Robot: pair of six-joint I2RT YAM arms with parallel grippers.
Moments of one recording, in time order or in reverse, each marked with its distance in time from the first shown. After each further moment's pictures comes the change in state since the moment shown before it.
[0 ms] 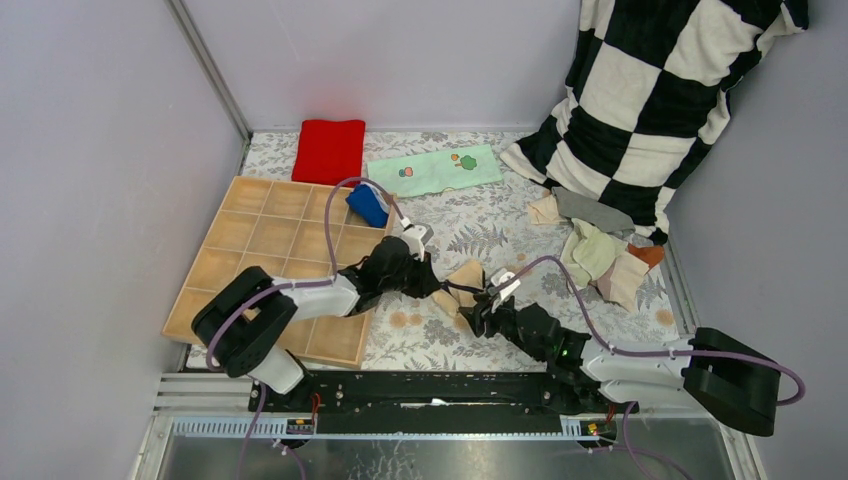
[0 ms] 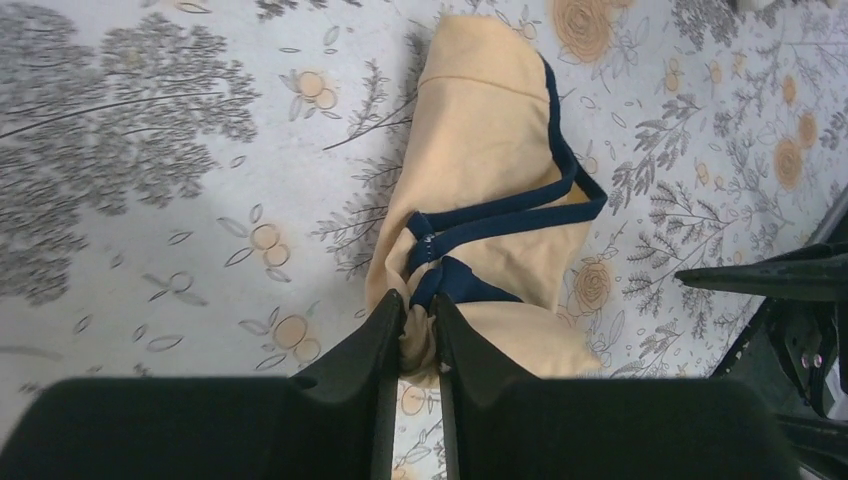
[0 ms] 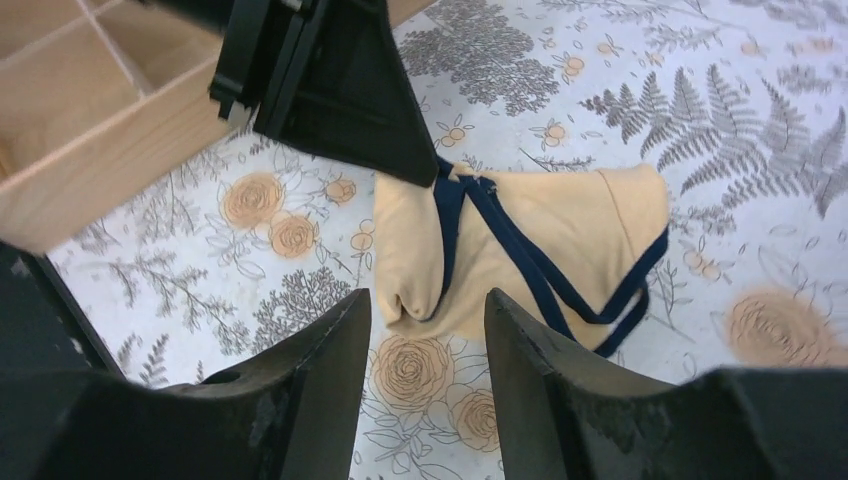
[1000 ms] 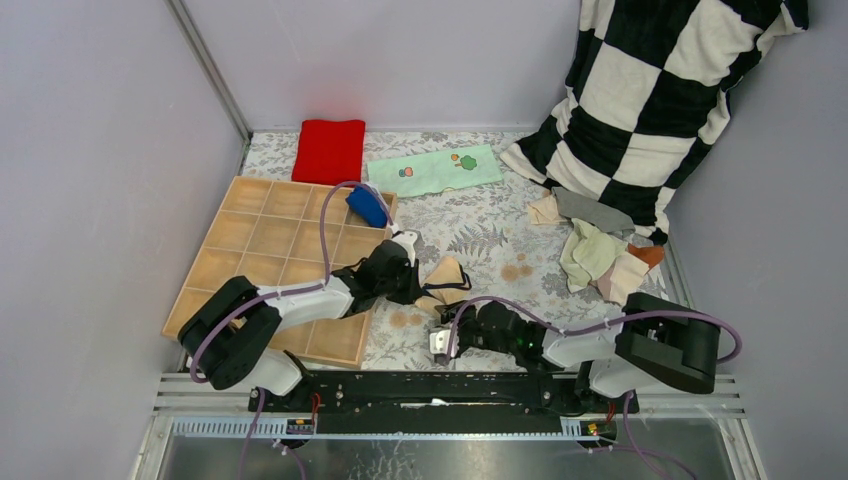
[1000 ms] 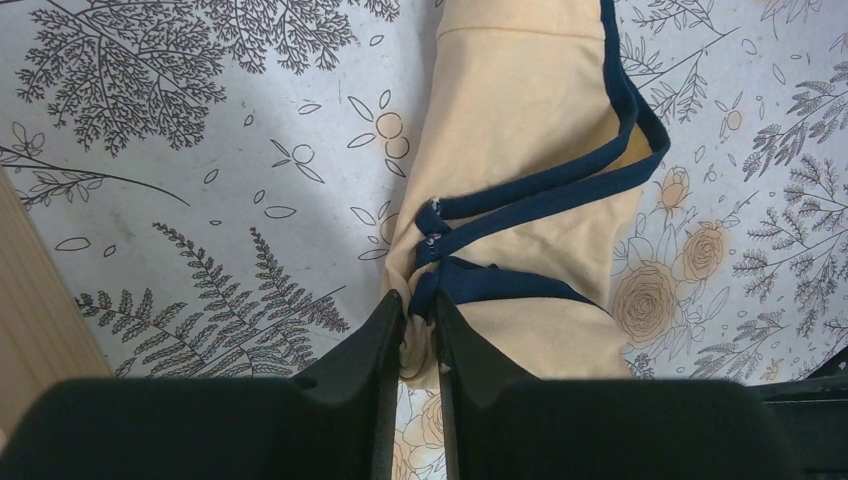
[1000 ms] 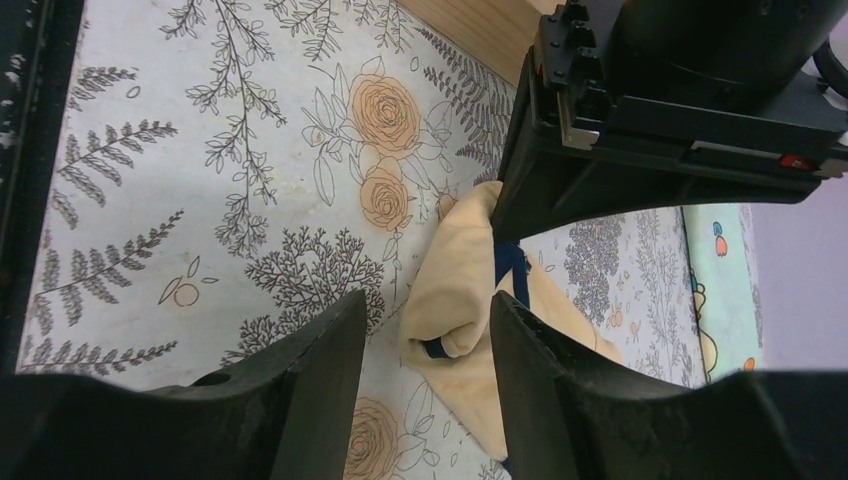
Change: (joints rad) left arm -0.013 -0.111 0.003 -0.304 -0.177 -0.008; right arm 0.072 0.351 0.171 0.019 -0.381 -1.048
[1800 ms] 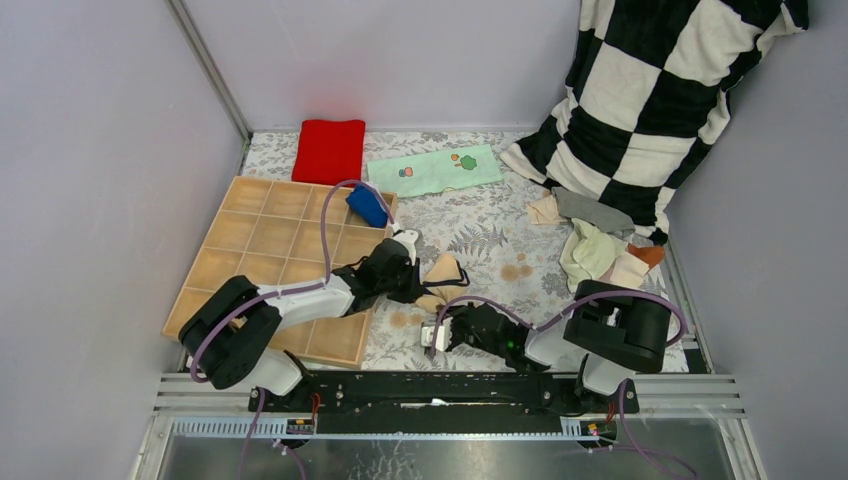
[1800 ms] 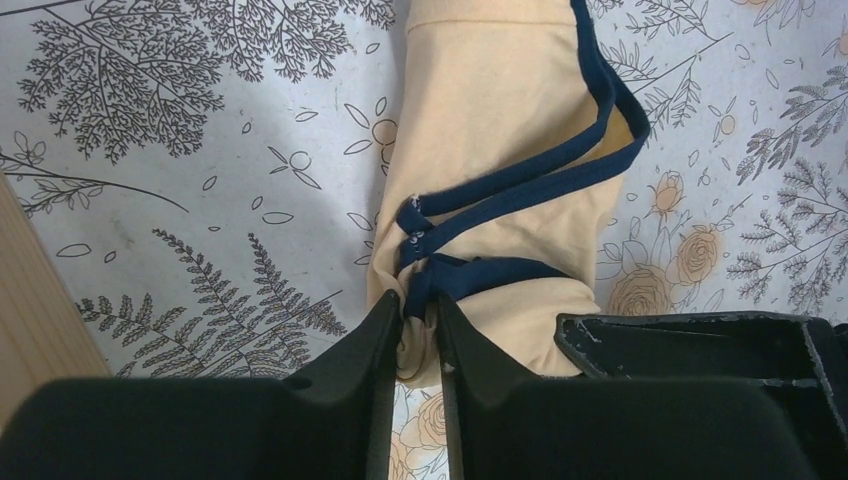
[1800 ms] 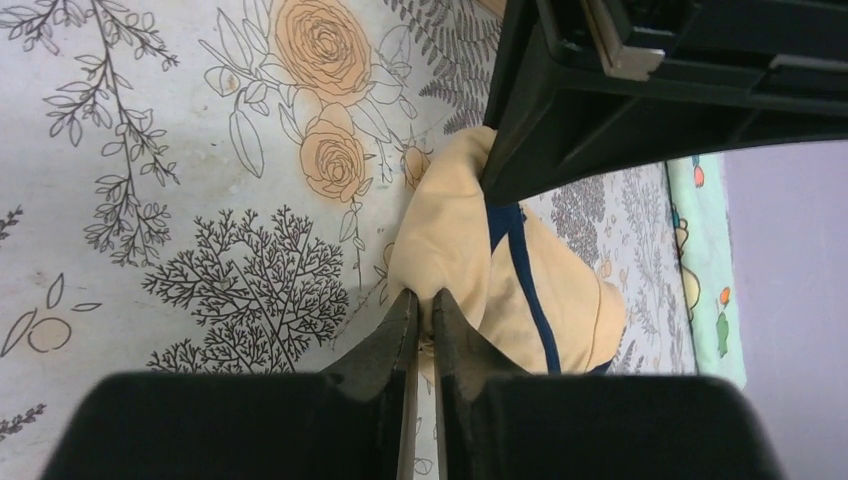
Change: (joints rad) left arm 0.000 0.003 0.015 -0.013 0.015 0.000; right arm 0.005 0.258 0.023 0.222 0.179 -0.030
